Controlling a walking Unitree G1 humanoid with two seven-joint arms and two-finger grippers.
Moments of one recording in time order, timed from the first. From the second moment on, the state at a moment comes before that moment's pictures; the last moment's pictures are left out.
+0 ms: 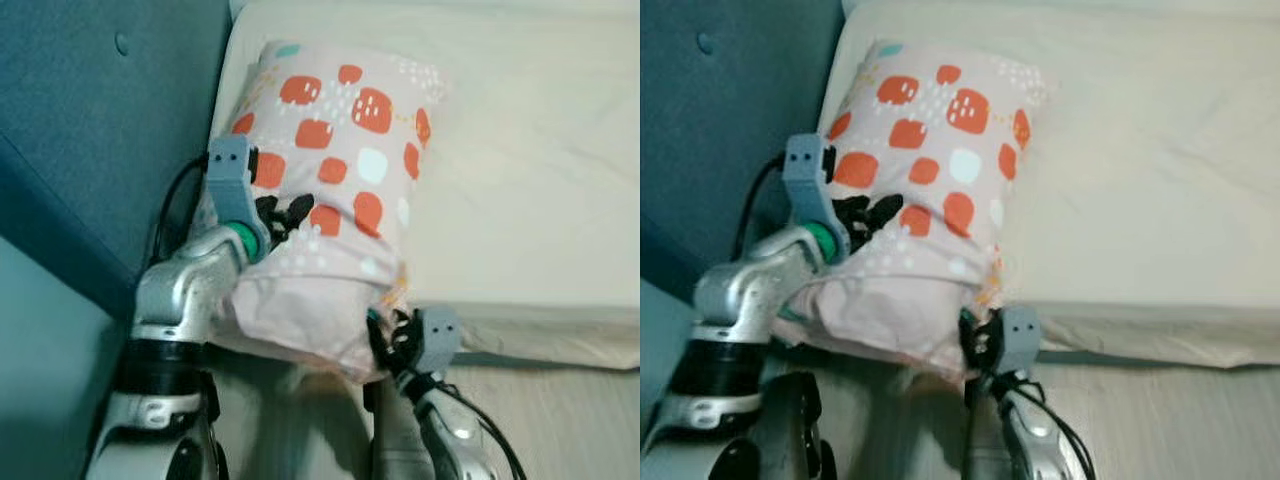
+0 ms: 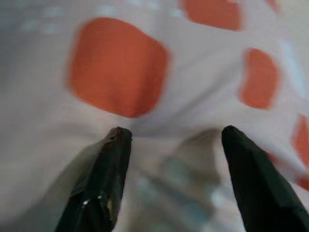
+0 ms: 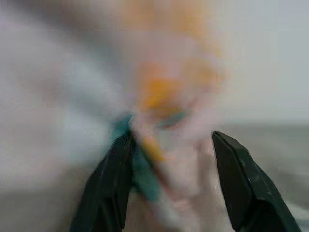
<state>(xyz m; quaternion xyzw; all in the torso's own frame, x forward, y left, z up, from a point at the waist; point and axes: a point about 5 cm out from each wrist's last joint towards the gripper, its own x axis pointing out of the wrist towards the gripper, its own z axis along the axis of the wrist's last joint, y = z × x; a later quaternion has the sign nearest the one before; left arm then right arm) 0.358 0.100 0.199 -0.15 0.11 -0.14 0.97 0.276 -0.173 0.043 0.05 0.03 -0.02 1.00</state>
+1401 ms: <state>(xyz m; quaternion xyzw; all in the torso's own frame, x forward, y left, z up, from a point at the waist) 0.395 0.156 0.174 -0.11 0.06 0.03 0.99 0.348 -0.147 0.091 0.29 -0.01 -0.01 0.96</state>
